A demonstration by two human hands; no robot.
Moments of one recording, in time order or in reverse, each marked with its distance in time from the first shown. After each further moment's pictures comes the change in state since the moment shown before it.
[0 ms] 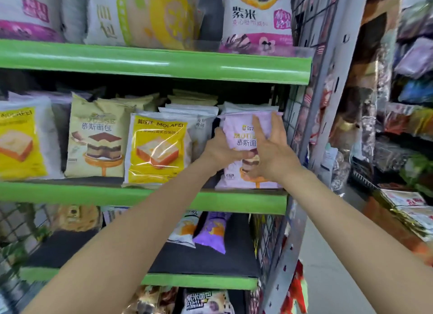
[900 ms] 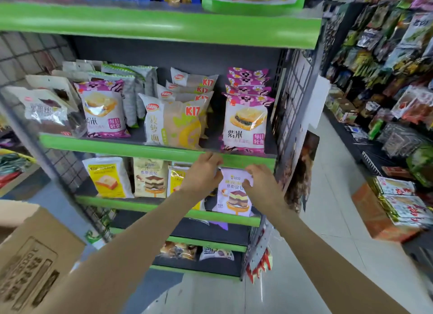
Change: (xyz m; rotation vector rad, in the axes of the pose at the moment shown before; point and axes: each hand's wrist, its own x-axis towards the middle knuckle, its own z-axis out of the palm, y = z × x) left_hand -0.081 0.205 -0.141 0.588 -0.035 0.089; right_hand -0.012 -0.057 -0.197 0.364 -0.178 0.099
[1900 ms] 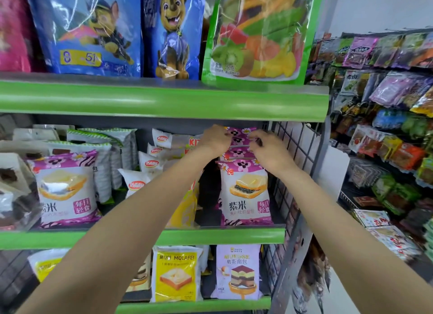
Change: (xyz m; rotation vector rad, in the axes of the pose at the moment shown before) left_hand 0.216 0.034 -0.108 -0.164 -0.036 -0.135; right_hand 0.174 -0.058 -0.118 0.020 0.288 0.036
